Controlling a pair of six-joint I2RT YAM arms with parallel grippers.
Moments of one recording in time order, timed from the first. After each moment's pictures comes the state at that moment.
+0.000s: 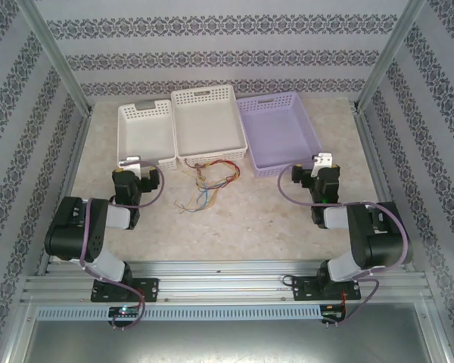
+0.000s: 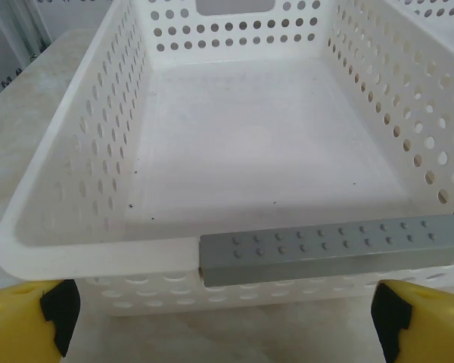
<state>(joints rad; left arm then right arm) -0.01 1.58 0.37 0.84 -0.16 -0.03 0.04 1.51 0.37 0.81 0.11 0.03</state>
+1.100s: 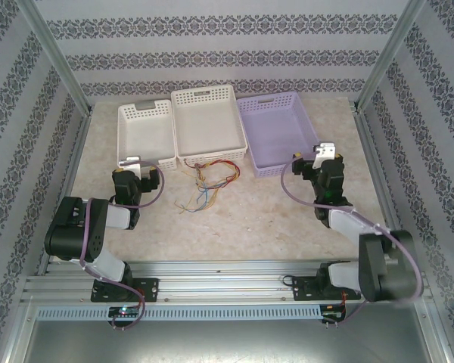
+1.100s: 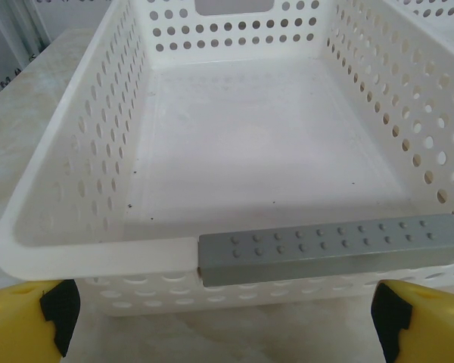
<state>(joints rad) -0.01 1.58 0.37 0.84 -0.15 -0.03 0.10 1.23 0.46 0.53 0.13 0.02</state>
